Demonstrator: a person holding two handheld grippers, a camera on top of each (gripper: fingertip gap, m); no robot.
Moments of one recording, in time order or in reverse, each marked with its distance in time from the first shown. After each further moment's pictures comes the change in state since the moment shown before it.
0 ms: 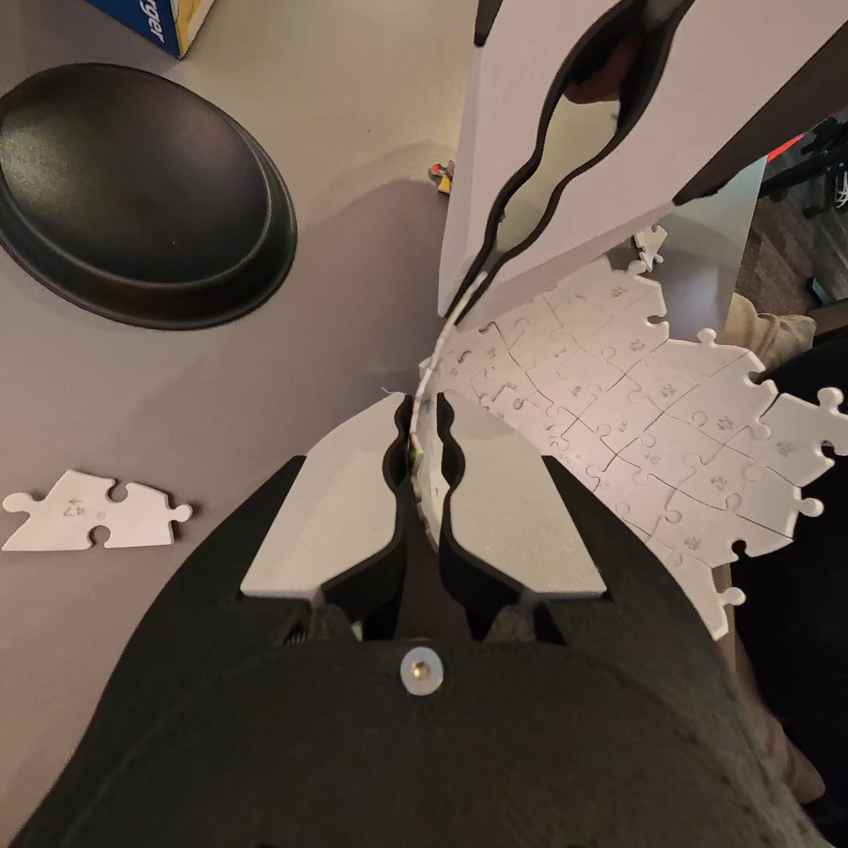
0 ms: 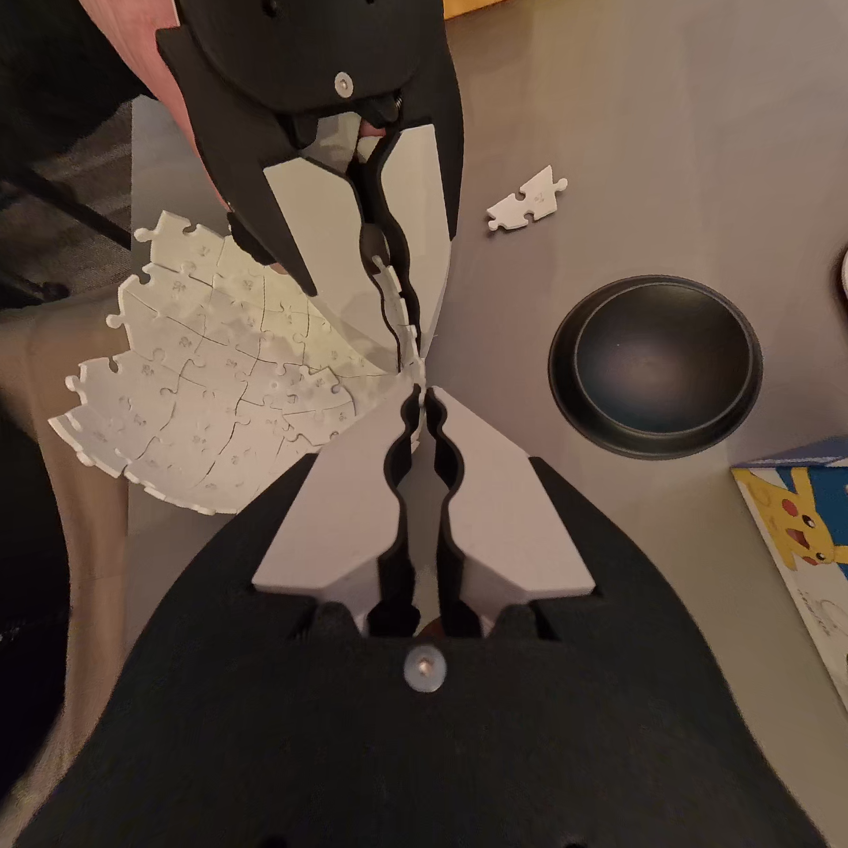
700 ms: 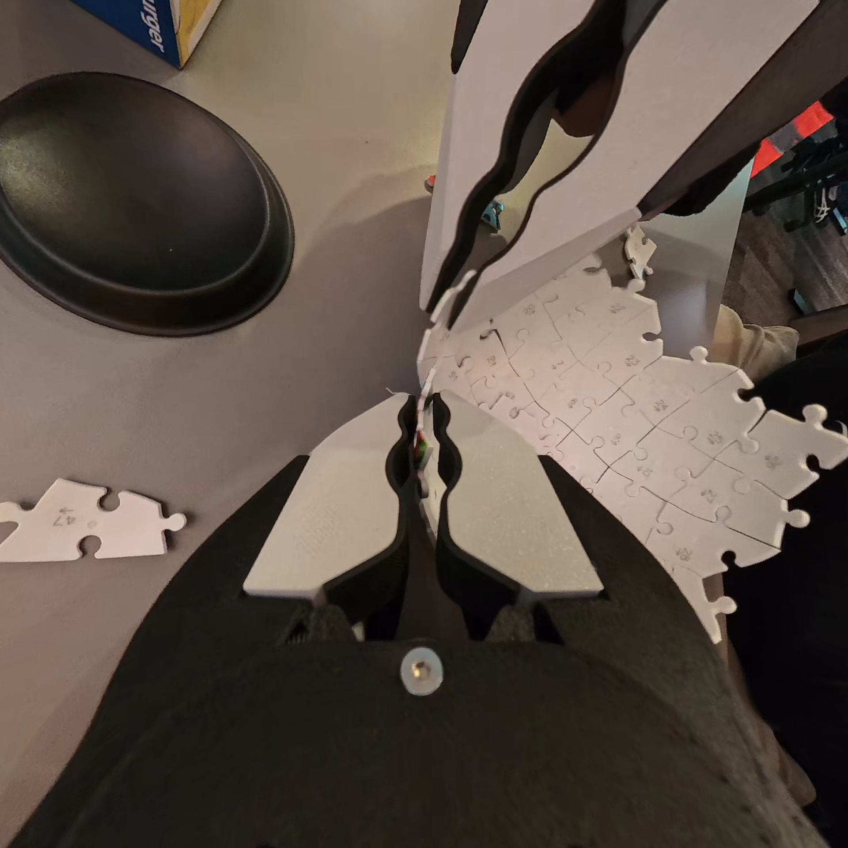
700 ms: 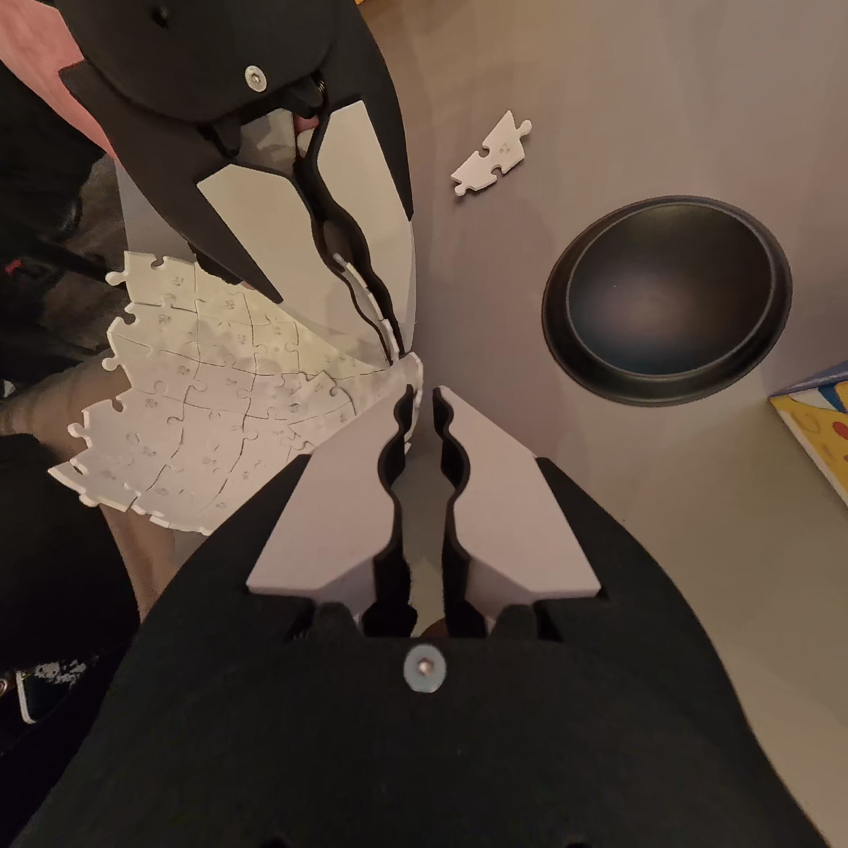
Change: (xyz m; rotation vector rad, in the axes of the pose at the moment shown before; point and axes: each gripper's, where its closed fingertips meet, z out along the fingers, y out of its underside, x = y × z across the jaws) left arm 0.002 -0.003 0.001 0.018 0.017 -0.014; right arm 0.005 0.009 0.001 -0.018 0.000 0.204
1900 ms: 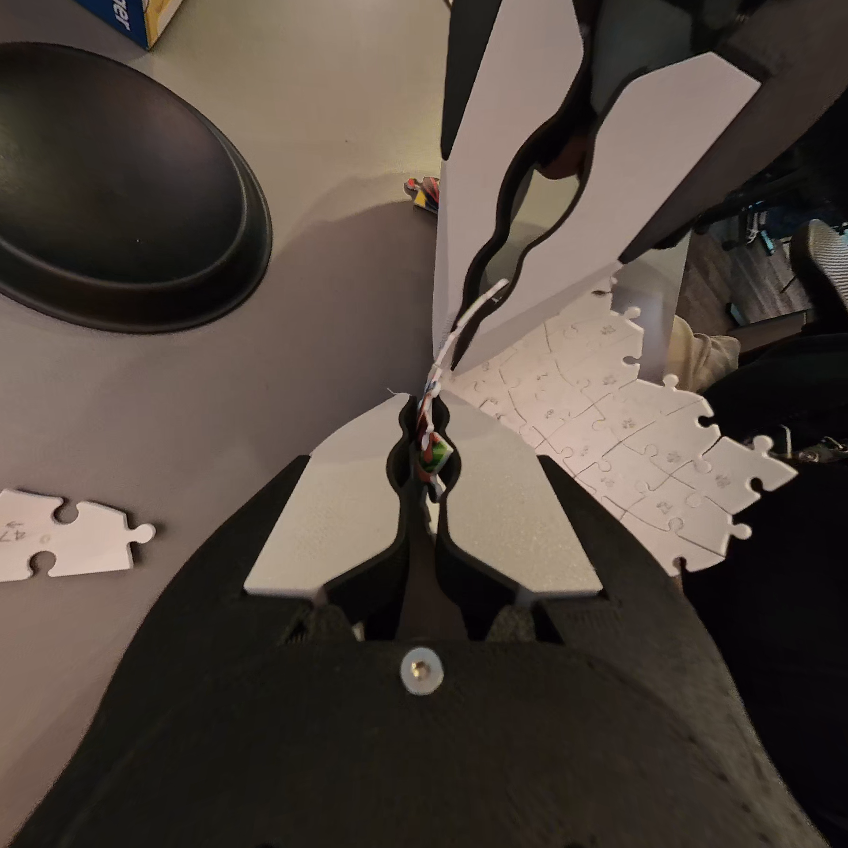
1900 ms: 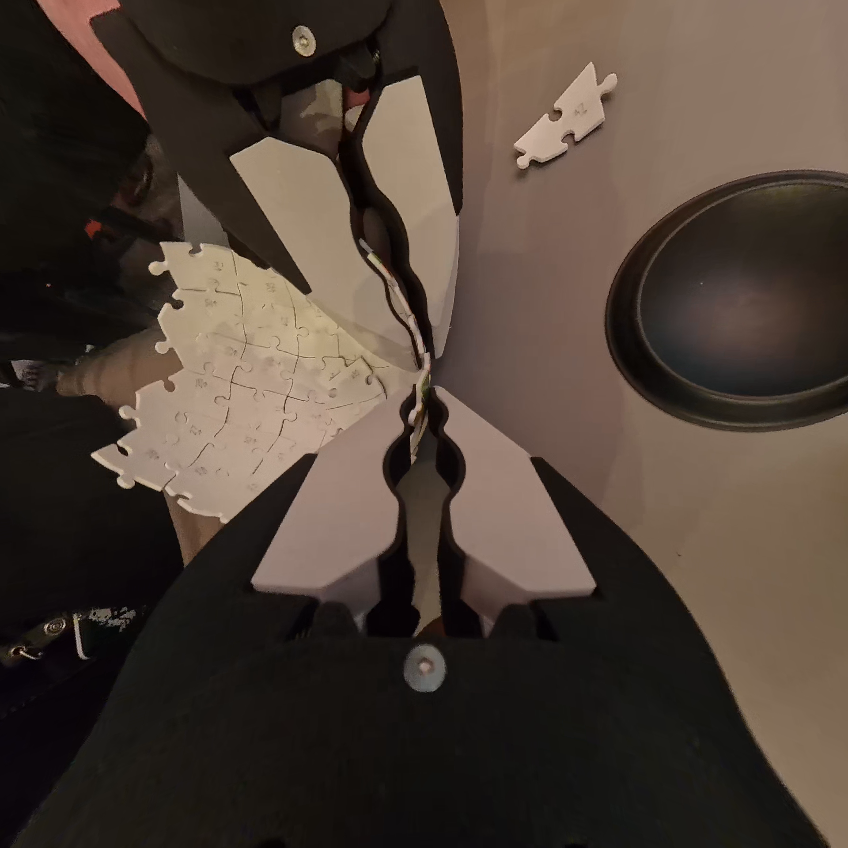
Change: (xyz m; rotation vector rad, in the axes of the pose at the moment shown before) left arm 0.007 -0.001 0.001 0.012 0.080 -0.047; right arm -0.017 0.006 0.009 -0.072 -0.133 0.000
